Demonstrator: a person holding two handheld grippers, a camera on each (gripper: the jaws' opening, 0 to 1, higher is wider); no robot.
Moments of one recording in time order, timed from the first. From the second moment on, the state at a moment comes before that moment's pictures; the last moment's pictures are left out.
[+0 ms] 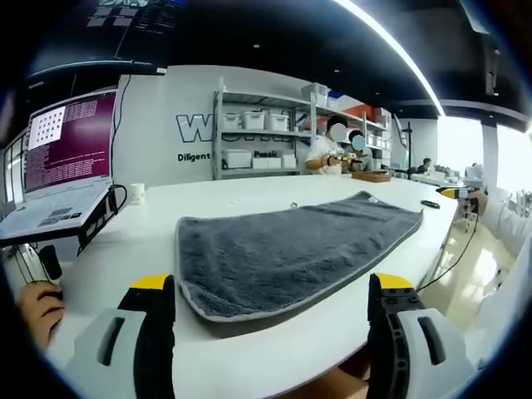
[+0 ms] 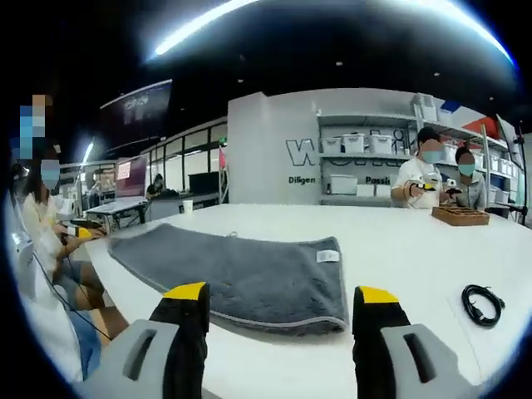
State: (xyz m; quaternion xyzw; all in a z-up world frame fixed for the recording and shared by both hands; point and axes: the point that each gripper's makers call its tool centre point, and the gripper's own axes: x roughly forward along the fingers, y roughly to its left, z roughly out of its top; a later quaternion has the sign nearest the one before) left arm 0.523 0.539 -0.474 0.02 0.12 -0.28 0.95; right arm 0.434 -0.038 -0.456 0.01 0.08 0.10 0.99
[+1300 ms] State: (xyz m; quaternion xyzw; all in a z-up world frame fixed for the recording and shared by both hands) left arm 0.523 0.543 -0.484 0.03 0.14 -0.30 0.94; right arm 0.438 -0.007 -0.478 -0.04 0.15 0.06 0.99
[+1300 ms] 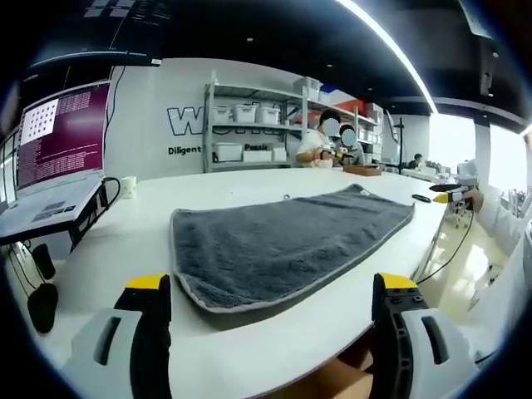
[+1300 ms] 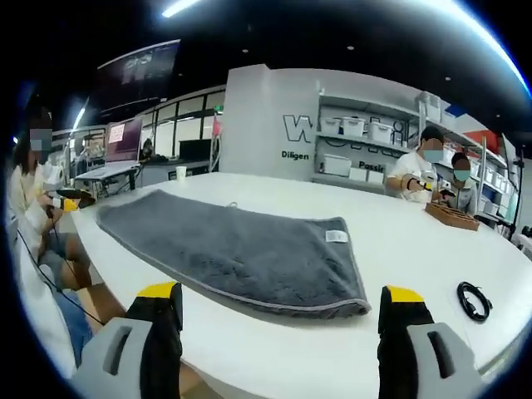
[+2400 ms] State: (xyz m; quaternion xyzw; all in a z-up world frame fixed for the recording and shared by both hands) left arm 0.525 0.549 -0.484 0.03 0.14 -0.30 0.94; right arm 0.442 -0.016 -0.486 -0.04 0.17 0.03 0.98
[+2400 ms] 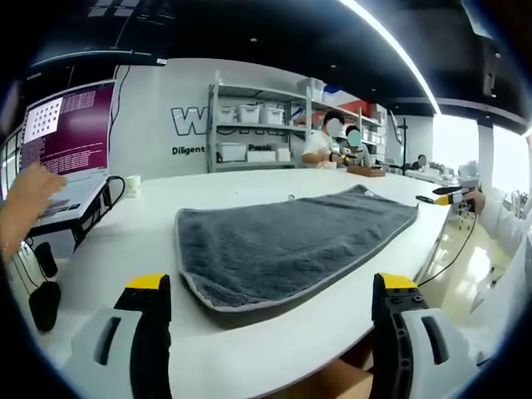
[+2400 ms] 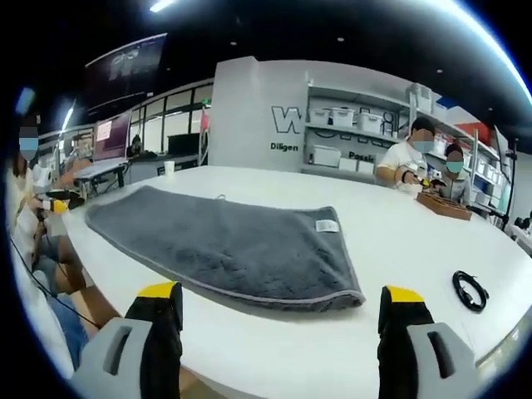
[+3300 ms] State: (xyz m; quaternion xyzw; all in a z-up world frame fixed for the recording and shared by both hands) left arm 0.523 0.549 -0.484 0.03 0.13 -0.29 0.95; right arm 0.442 -0.017 -0.487 -0.05 0.18 0.03 0.98
